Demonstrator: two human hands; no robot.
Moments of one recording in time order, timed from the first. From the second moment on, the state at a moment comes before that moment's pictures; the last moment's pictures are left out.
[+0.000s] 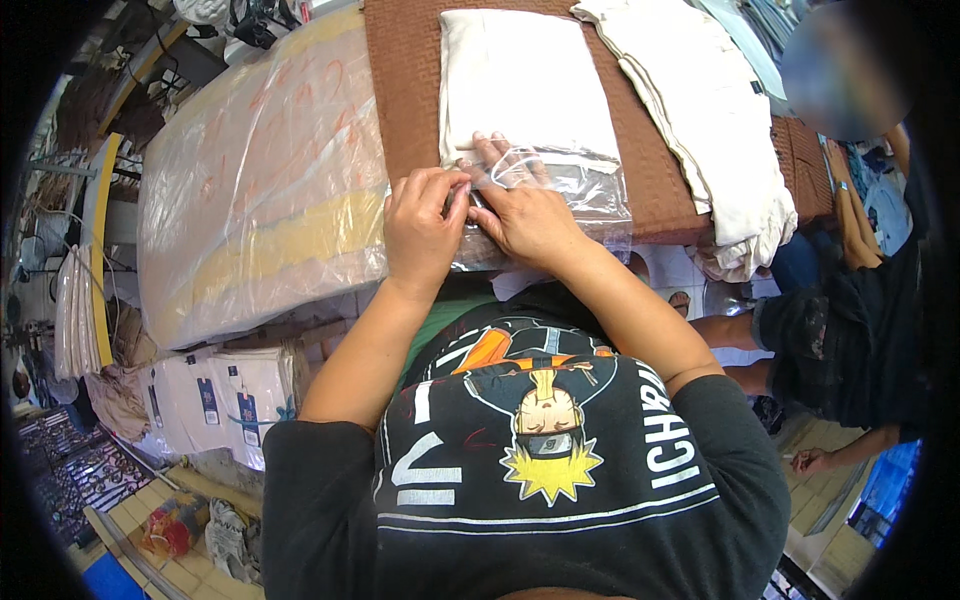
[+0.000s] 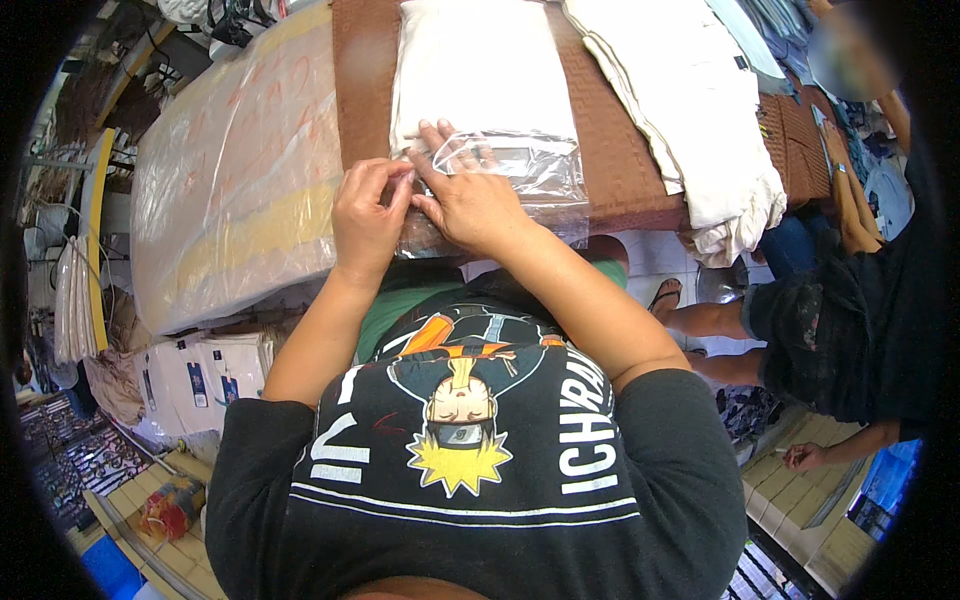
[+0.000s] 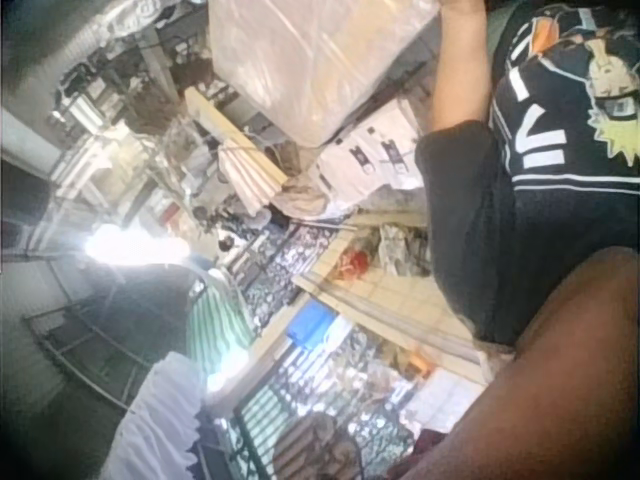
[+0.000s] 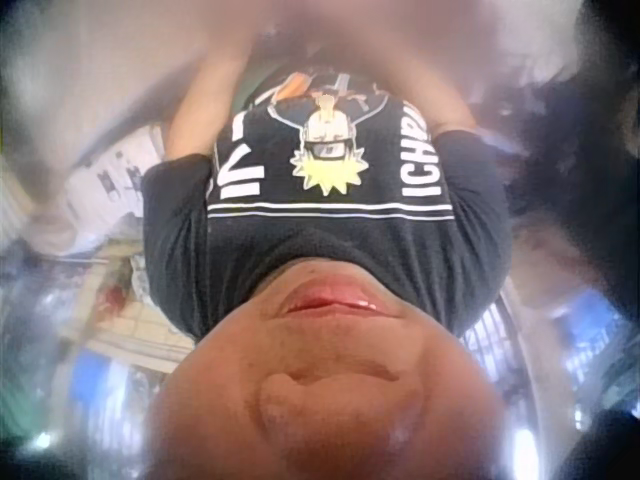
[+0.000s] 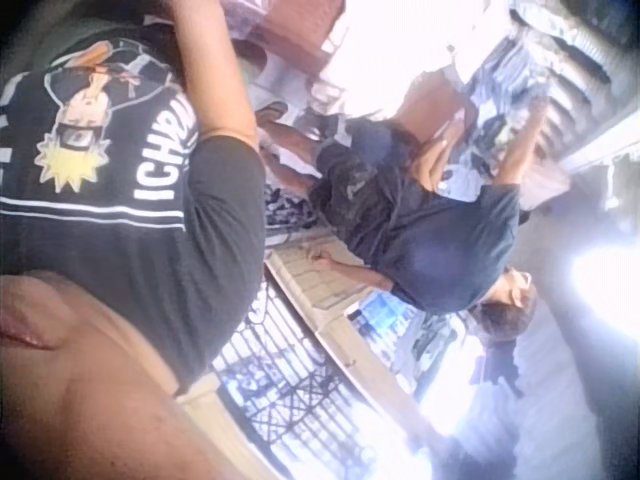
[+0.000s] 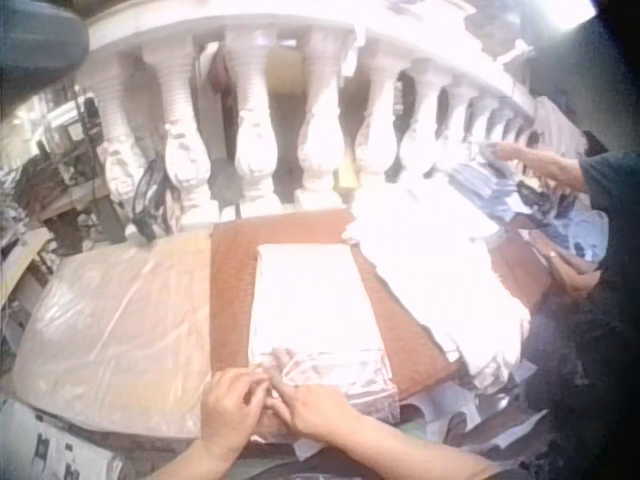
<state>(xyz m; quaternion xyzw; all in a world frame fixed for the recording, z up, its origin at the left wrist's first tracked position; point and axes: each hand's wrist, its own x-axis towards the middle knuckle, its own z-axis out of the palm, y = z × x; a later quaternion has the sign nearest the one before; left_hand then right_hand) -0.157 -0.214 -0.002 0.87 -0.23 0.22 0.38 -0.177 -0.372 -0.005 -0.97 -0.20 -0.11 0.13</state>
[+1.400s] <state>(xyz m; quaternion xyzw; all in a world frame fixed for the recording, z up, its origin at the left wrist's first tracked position) -0.148 -0.194 0.001 0.91 -0.21 0.17 0.33 -0.205 -0.355 0.010 -0.97 -0.20 -0.01 0.13</state>
